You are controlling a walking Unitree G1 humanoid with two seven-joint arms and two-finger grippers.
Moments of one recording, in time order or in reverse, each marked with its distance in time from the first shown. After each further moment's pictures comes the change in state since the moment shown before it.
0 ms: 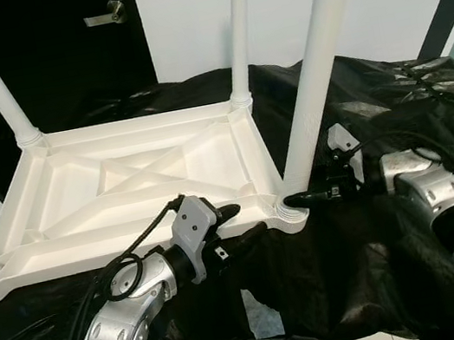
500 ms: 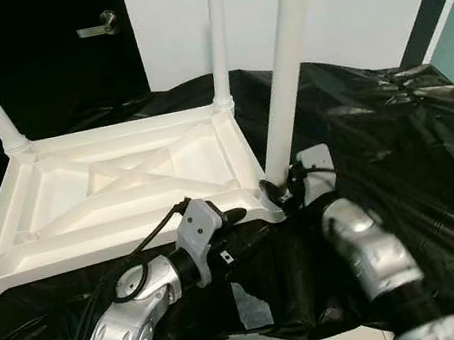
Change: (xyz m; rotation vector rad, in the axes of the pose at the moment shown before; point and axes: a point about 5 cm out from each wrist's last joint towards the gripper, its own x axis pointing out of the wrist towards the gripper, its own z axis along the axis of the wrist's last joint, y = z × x) left arm 0.003 -0.003 0.000 -0.007 -0.005 -0.011; right arm 0.041 0.062 0.007 0.250 -0.115 -0.731
